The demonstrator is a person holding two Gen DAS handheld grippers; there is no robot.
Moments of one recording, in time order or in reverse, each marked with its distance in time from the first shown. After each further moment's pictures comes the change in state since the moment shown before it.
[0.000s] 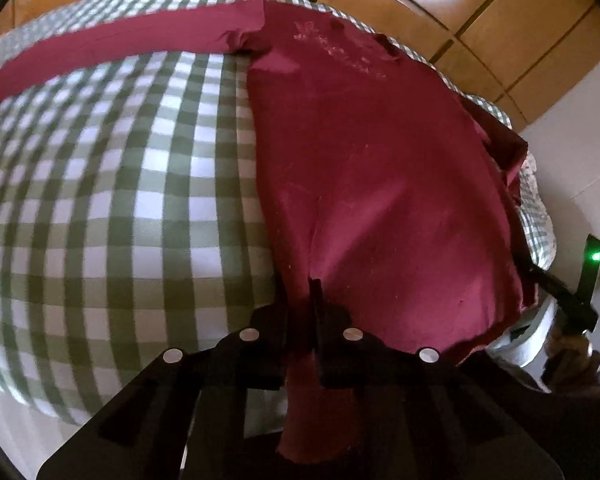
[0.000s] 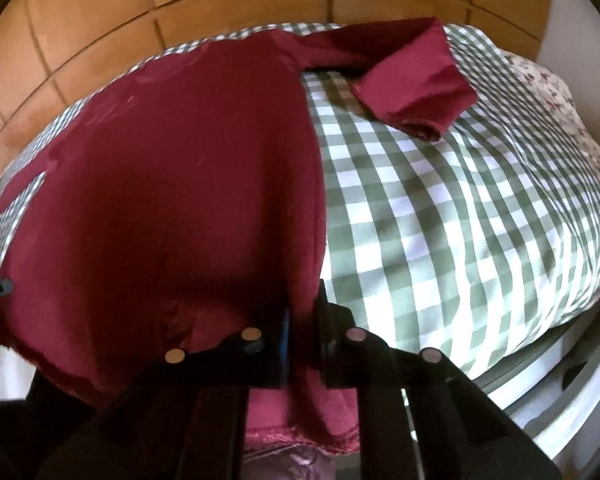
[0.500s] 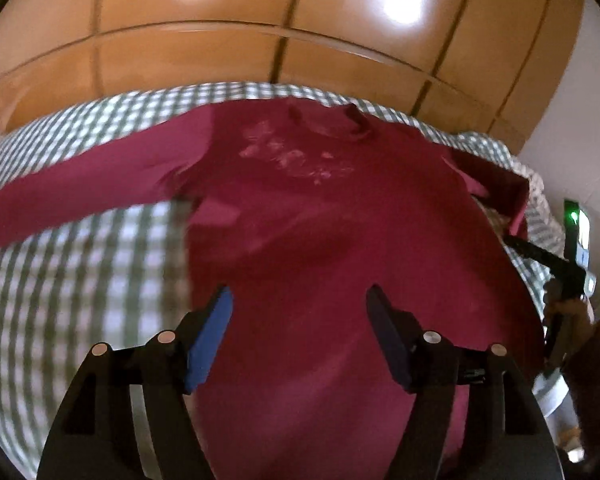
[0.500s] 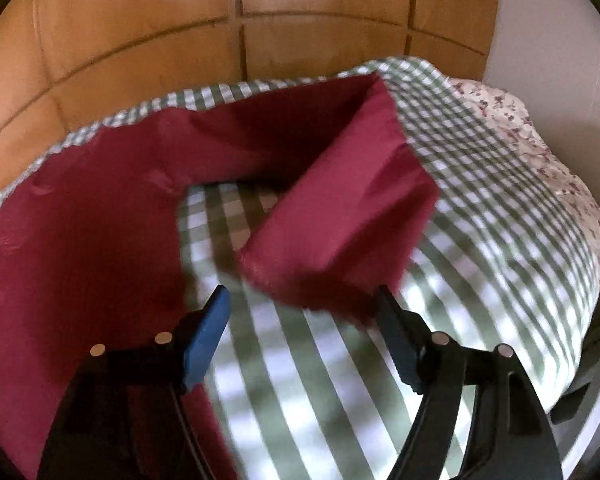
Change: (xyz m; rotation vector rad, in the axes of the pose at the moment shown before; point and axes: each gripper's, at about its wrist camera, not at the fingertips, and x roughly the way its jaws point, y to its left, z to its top) left arm 0.018 -0.057 0.097 0.156 -0.207 0.072; right arm 0.062 -0.048 0.112 0.145 -0.153 -0.213
